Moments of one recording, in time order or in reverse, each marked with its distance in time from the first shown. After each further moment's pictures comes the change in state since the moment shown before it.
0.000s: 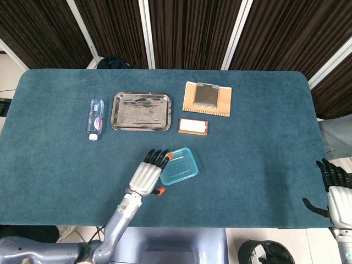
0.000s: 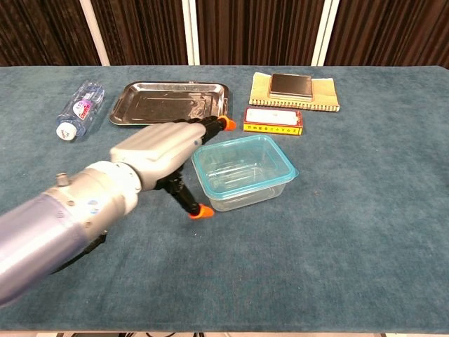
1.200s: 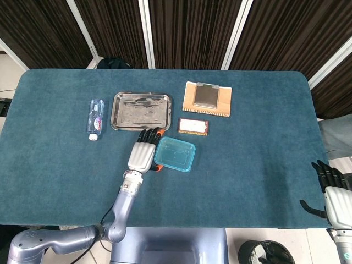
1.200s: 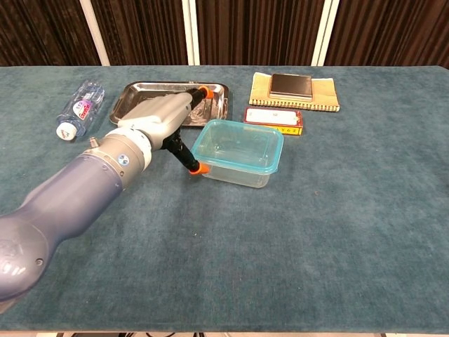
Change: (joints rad) left arm -0.111 -0.086 -0.159 0.276 -0.104 -0.026 -0.116; right arm 0.007 0.012 -0.014 -0.010 -0.008 -0.027 0.017
